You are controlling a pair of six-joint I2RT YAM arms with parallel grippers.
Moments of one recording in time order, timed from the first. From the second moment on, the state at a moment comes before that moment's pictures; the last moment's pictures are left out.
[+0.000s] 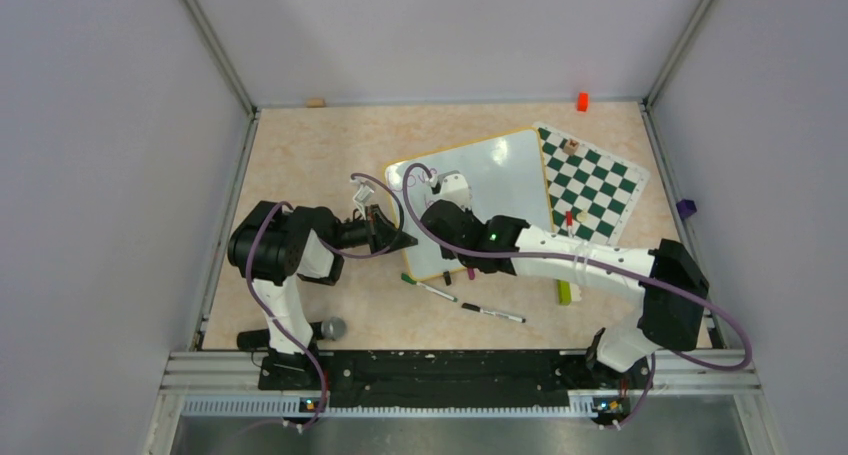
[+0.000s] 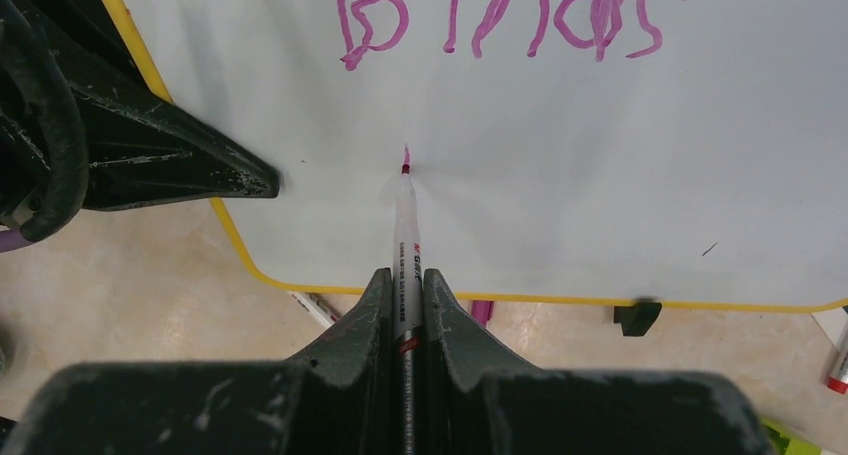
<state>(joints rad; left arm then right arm) -0.19 1.93 0.43 1.57 1.20 -0.78 1.09 1.53 1.20 -0.54 0.56 0.56</state>
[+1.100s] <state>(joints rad) -0.19 1.93 0.43 1.57 1.20 -0.78 1.06 1.54 1.26 -0.57 0.57 0.52</state>
